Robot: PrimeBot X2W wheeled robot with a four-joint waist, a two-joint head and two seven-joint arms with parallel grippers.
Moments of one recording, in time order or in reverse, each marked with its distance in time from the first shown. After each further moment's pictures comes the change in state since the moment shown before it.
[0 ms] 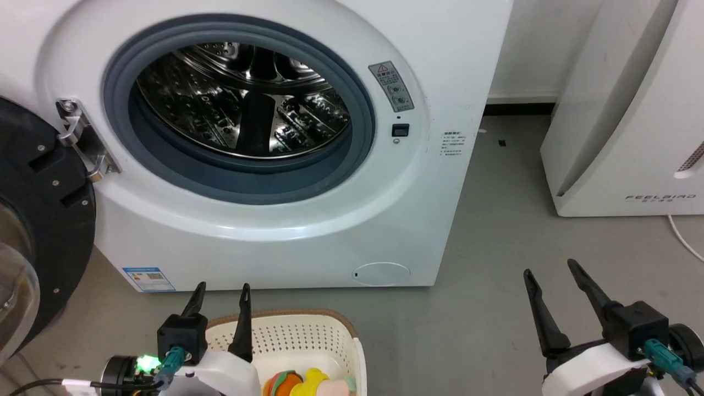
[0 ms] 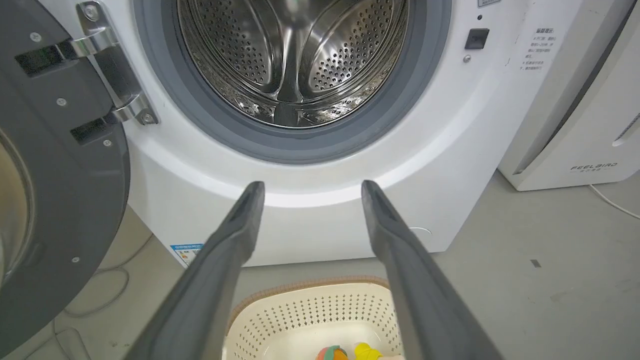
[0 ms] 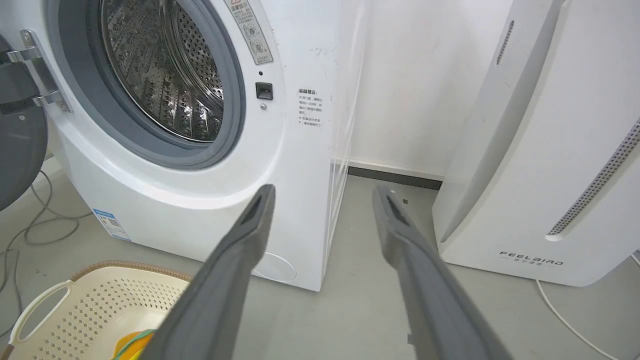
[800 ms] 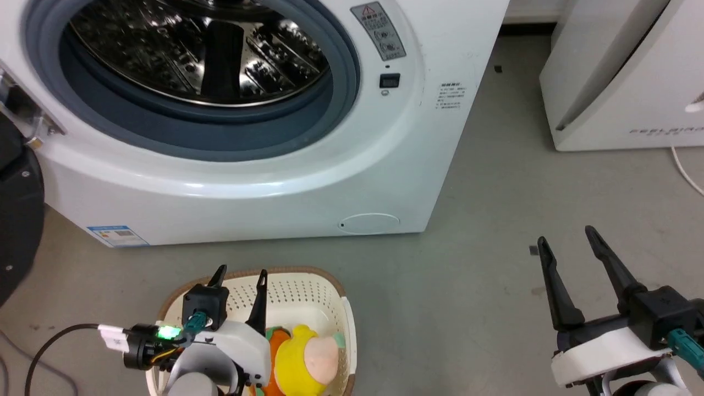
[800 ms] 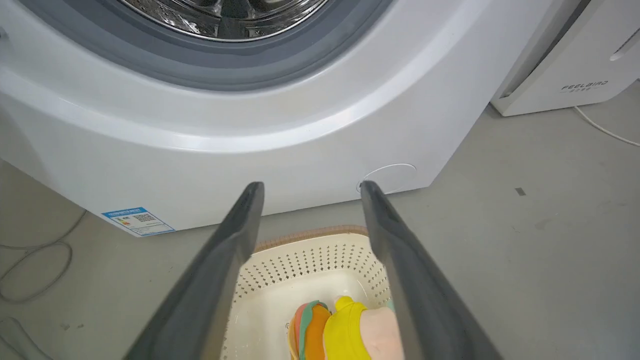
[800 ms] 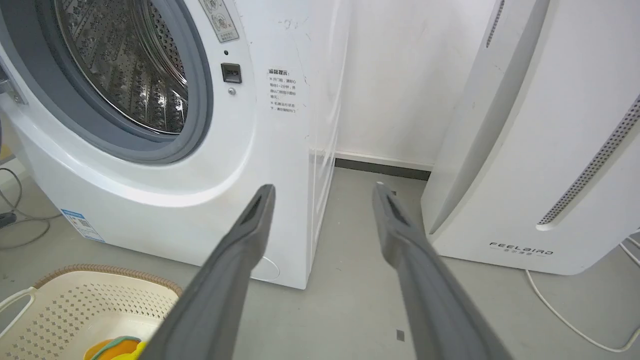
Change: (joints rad) left arm -0.179 0.022 -0.046 0.272 -0.014 -0.032 -0.049; right arm -0.040 0.000 -0.020 -0.067 -0.011 0.000 -0.048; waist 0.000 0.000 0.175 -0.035
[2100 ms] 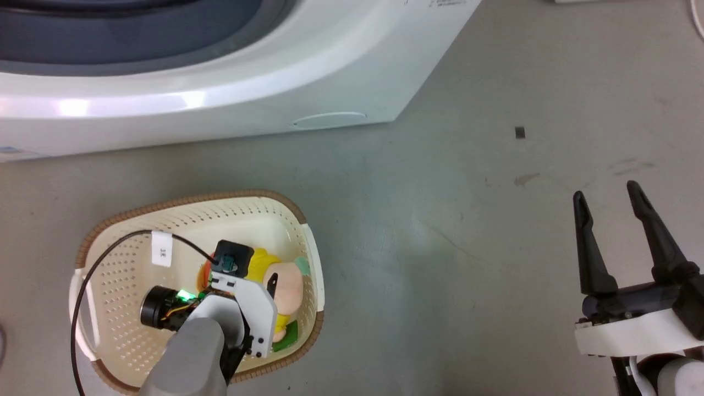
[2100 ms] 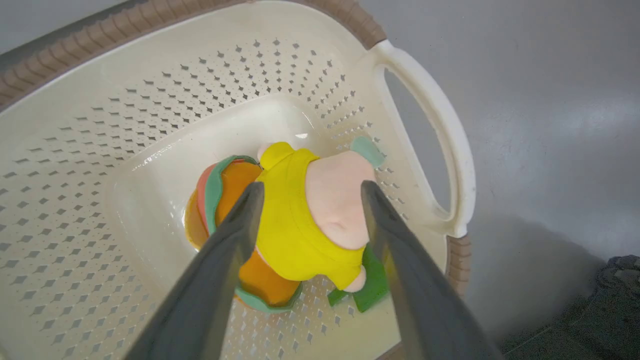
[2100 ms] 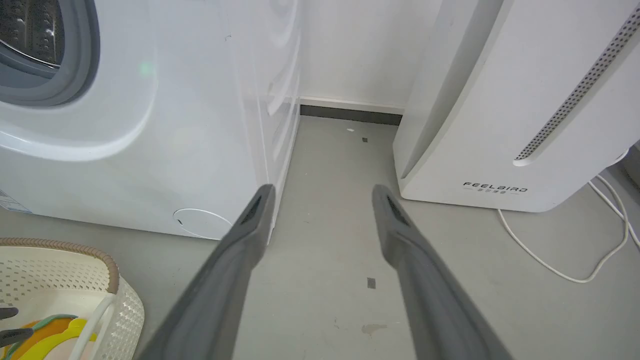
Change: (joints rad) left arm -0.346 0.058 -0.168 0.525 -0.087 -0.063 0.153; right arm -0.065 0.000 -0.050 -0.072 0.015 0.000 -0.079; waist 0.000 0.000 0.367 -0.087
